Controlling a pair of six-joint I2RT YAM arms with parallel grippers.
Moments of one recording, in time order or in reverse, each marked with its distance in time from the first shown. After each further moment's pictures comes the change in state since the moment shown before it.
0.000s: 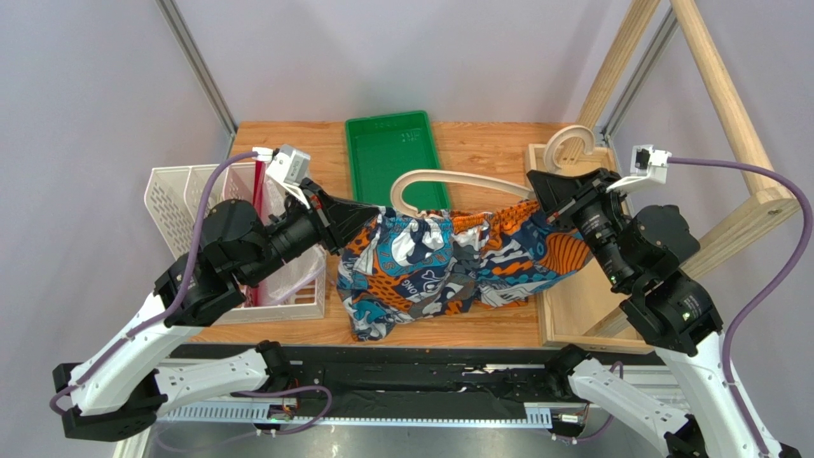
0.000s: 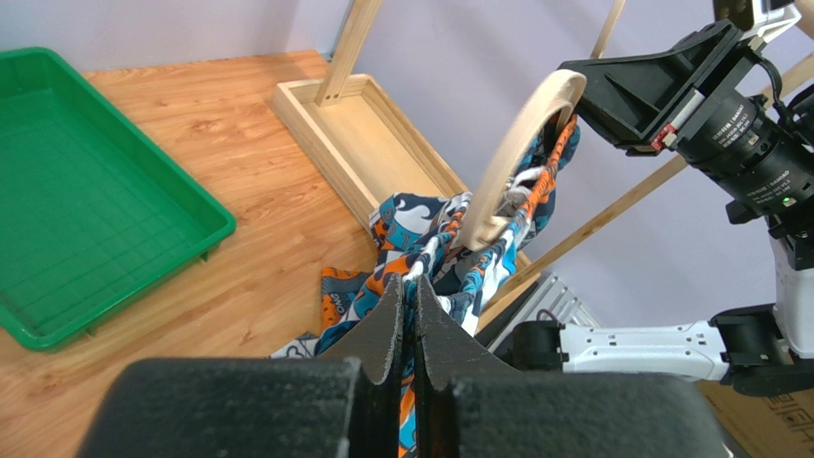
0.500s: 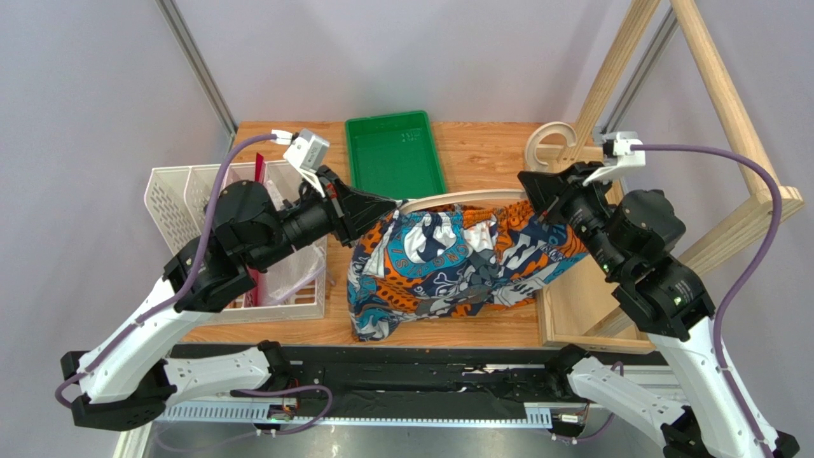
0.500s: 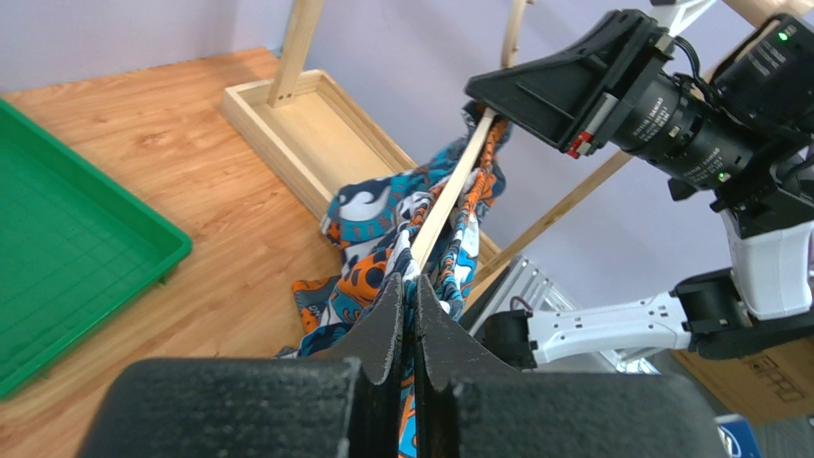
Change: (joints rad) left arm 0.000 0.121 0.129 -0.002 0.126 0.014; right arm -0.002 0.087 0.066 -0.042 -0.095 -0.254
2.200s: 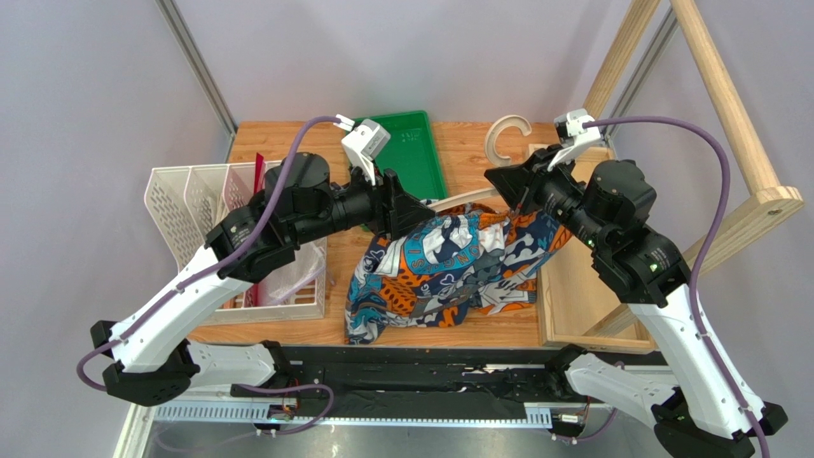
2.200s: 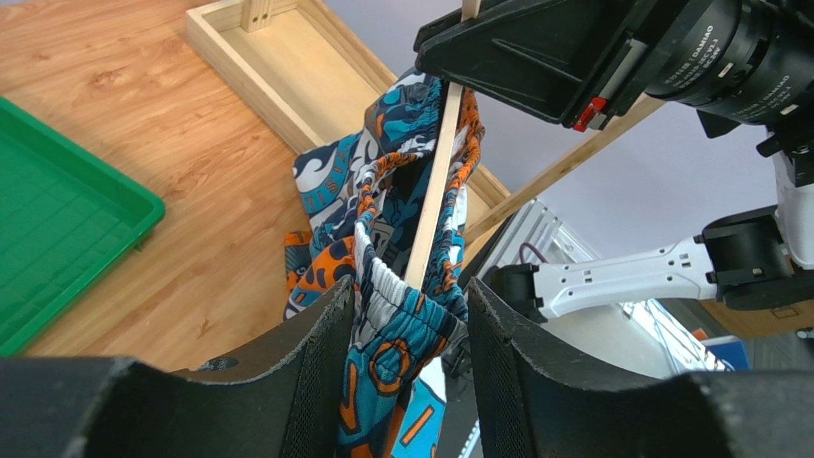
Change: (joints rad) left arm 0.000 0.196 0.133 -0.110 0.089 0.021; right arm -0.003 0.125 0.069 0.006 -0.214 -0.074
